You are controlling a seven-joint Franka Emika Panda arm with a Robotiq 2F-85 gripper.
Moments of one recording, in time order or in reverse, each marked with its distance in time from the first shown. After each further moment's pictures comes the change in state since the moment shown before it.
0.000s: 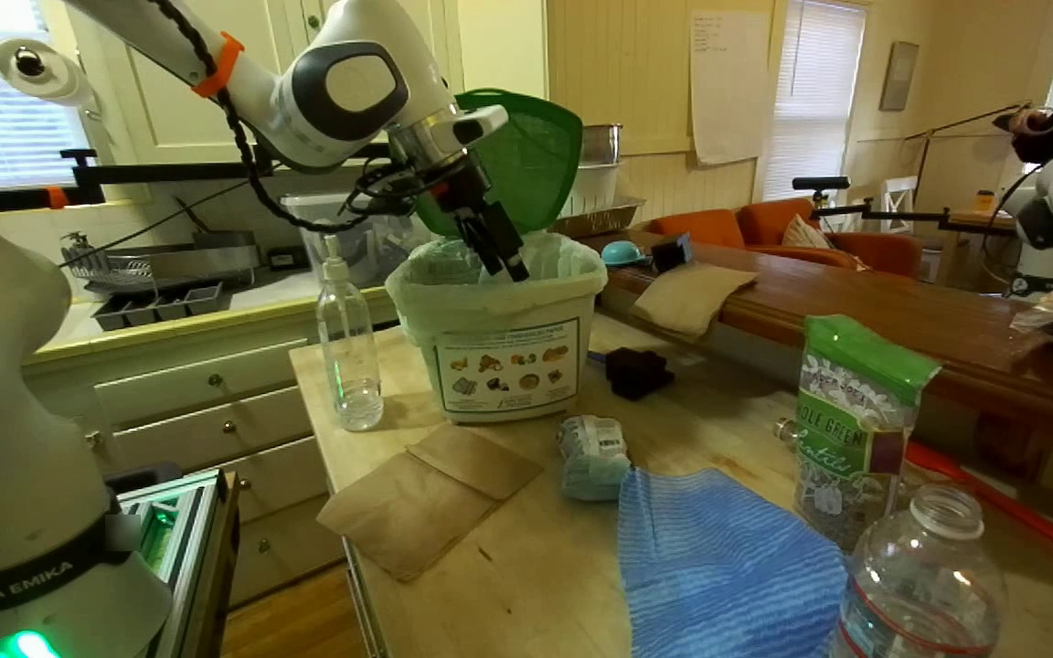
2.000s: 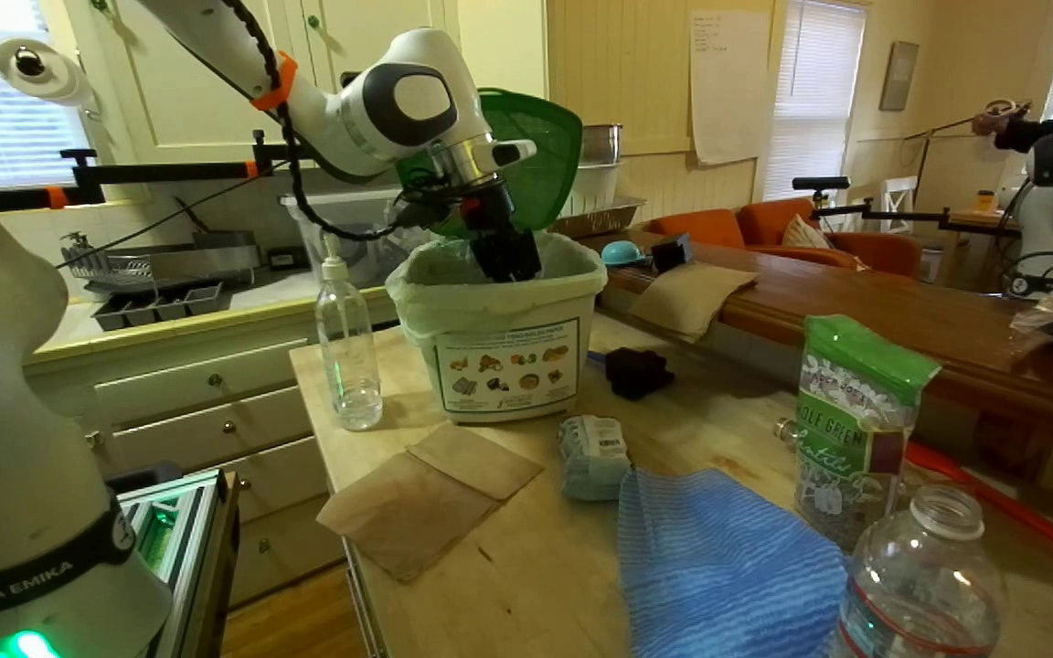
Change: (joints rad) arm 0.030 0.210 0.015 0.178 -0.131 -0.153 0.001
